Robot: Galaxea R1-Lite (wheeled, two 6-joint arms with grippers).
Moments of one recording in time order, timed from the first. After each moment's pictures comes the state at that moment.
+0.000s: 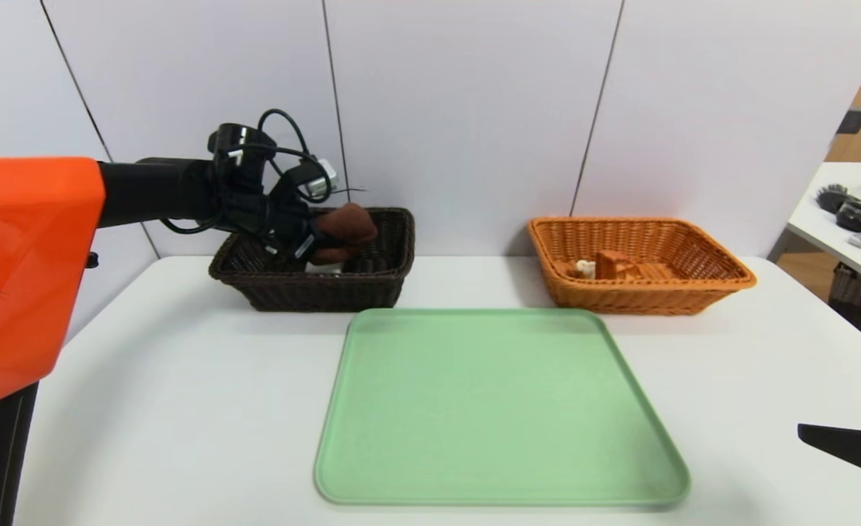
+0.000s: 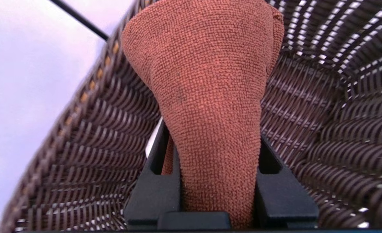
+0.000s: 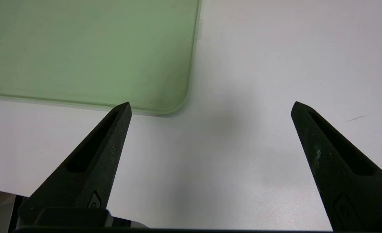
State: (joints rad) left arm -0.15 2.26 -1.97 0.31 -0.44 0.75; right arm 0.17 0.94 -0.77 0.49 0.07 0.16
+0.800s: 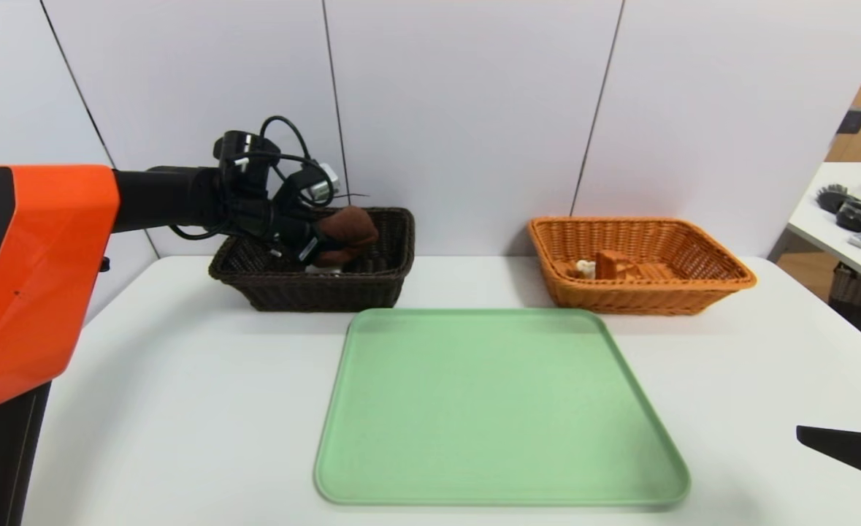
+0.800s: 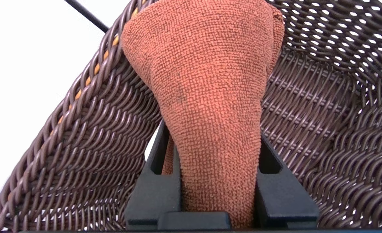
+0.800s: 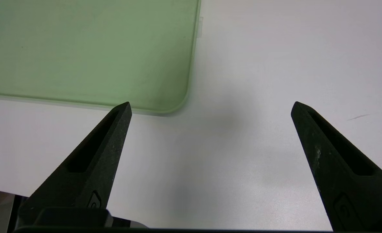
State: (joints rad) left arm -0.15 2.29 -1.97 0.27 -0.44 0.71; right arm 0.17 0.94 -0.77 0.49 0.07 0.16
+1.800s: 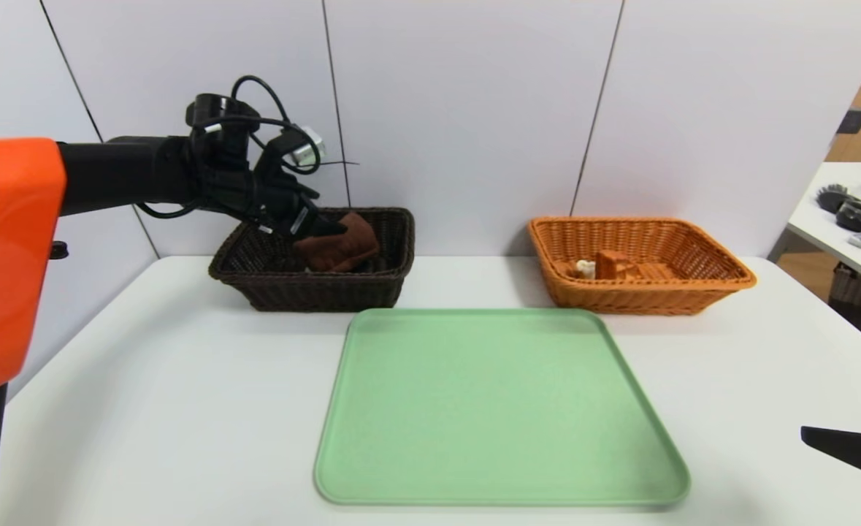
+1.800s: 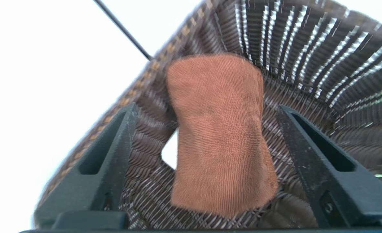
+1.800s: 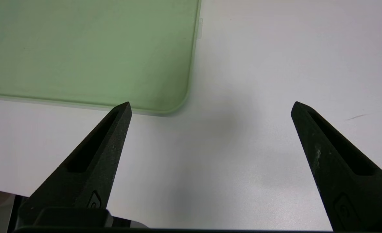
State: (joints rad) left arm -0.14 2.19 -1.97 0.27 -0.44 0.59; right arm 0.17 0.93 -0.76 0.49 0.07 0.16
